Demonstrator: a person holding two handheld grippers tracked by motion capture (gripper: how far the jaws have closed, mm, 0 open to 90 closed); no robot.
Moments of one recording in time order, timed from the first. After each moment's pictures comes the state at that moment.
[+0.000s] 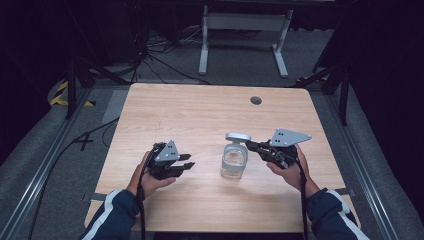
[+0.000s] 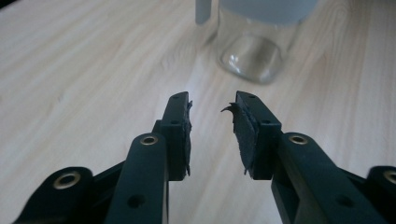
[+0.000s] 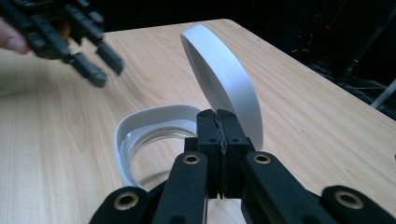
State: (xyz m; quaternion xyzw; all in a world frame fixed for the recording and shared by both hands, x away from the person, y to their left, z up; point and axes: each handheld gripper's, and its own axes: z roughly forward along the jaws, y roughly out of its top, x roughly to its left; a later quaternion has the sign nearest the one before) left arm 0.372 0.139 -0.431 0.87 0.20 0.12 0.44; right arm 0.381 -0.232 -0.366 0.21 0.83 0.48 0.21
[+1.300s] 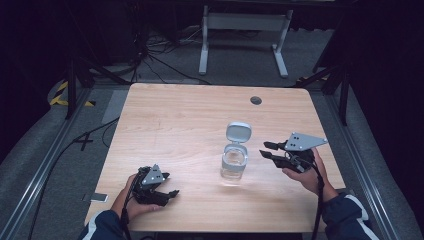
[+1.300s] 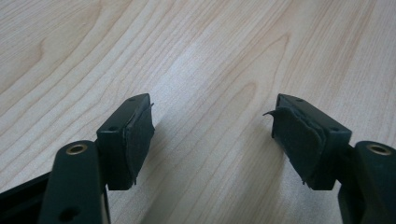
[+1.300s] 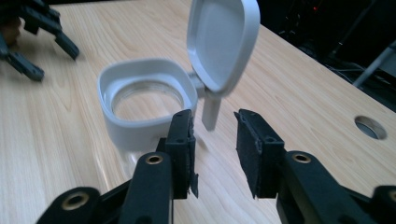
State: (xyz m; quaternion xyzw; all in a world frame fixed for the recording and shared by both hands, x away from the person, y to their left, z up) left arm 0.339 0.172 -0.480 0.88 0.25 0.10 0.39; right arm 0.367 -0.271 -0.365 0.22 0.84 0.44 0.23
